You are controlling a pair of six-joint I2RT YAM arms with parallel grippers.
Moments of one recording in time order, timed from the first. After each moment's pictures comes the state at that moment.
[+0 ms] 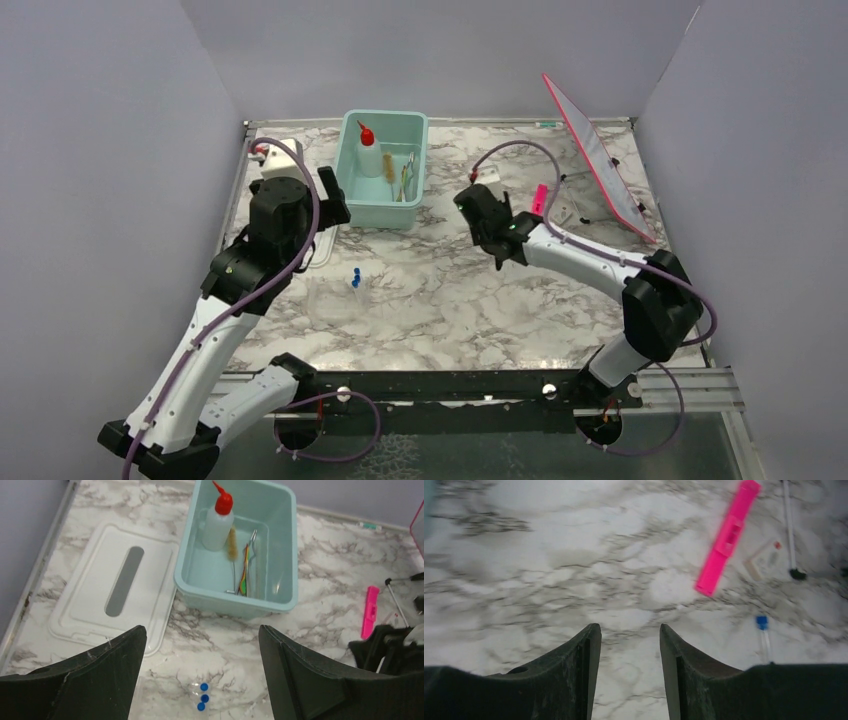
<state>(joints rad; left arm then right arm) -0.50 0.91 1.25 -0.65 -0.48 -0.36 0.83 1.59 1.12 -0.34 0.63 0.31</state>
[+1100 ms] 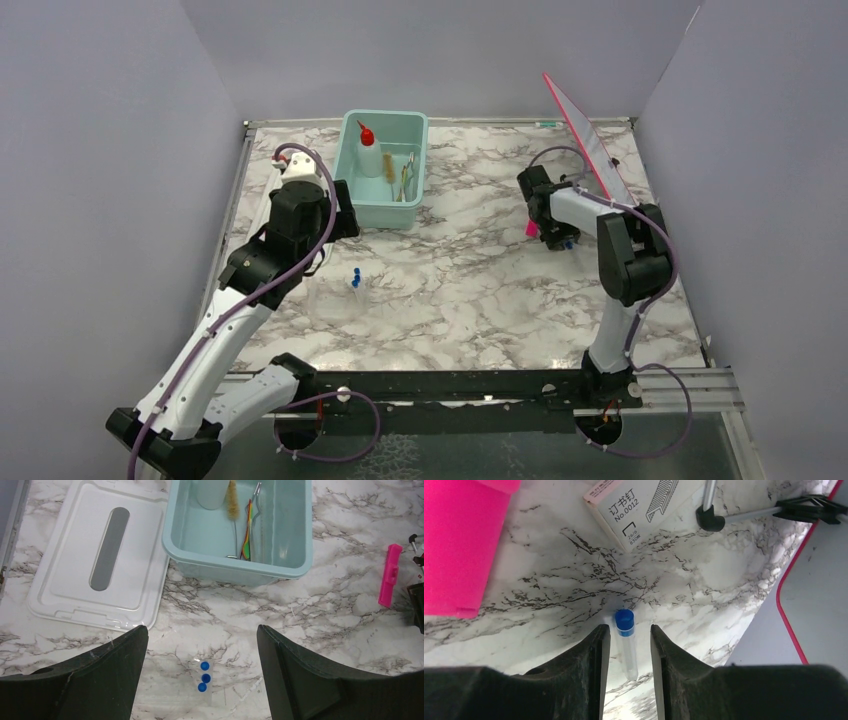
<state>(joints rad) -0.50 0.91 1.09 -0.67 -0.38 -0.39 0.28 1.92 1.22 -0.67 0.62 -0.07</state>
